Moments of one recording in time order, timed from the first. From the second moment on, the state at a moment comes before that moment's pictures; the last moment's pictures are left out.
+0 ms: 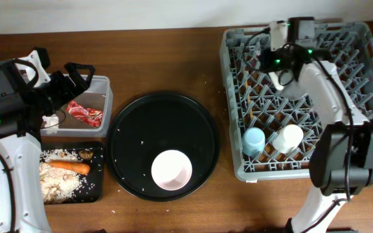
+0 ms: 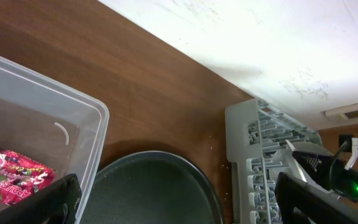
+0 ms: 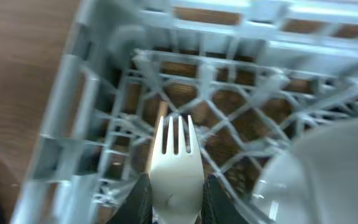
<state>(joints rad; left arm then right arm) 0.32 1.42 1.31 -0.61 0.63 -0.37 -0.03 1.99 1.65 -0.56 -0.21 -0.14</state>
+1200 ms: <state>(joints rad) 0.32 1.42 1.31 -0.61 0.63 -0.37 0.64 1.78 1.23 -0.83 -0.26 -0.10</state>
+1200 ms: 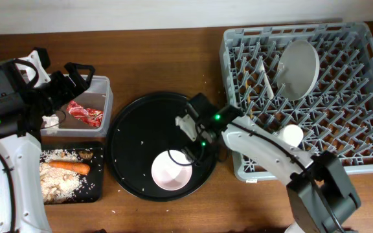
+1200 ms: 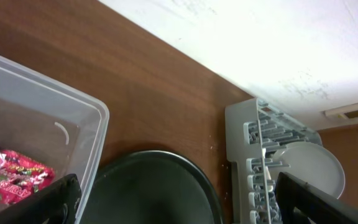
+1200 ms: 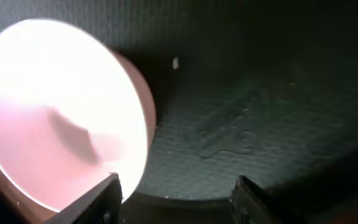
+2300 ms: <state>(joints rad) 0.32 1.42 1.31 -0.61 0.63 -0.37 0.72 1.83 1.18 -0.69 -0.27 -0.10</state>
